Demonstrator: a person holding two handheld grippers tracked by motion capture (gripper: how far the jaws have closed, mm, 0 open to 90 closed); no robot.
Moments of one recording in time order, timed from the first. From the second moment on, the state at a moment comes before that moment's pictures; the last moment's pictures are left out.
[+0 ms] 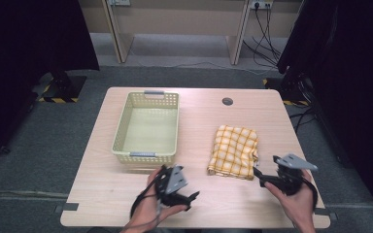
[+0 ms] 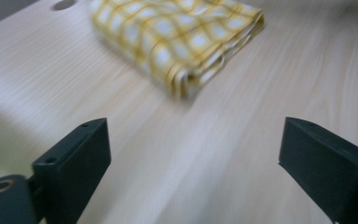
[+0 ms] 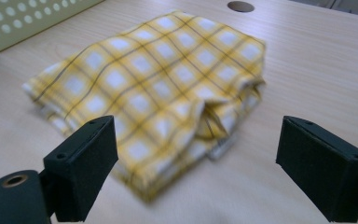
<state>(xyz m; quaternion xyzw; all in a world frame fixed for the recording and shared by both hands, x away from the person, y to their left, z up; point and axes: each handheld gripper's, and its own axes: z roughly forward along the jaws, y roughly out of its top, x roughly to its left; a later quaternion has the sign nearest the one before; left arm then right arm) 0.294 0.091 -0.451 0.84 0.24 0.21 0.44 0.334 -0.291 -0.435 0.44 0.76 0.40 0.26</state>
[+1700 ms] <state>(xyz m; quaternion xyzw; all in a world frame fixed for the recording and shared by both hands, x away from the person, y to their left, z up) 0.326 0.091 -0.441 0.81 0.21 0.23 0.49 0.375 -0.301 -0.404 0.44 0.74 0.39 0.32</state>
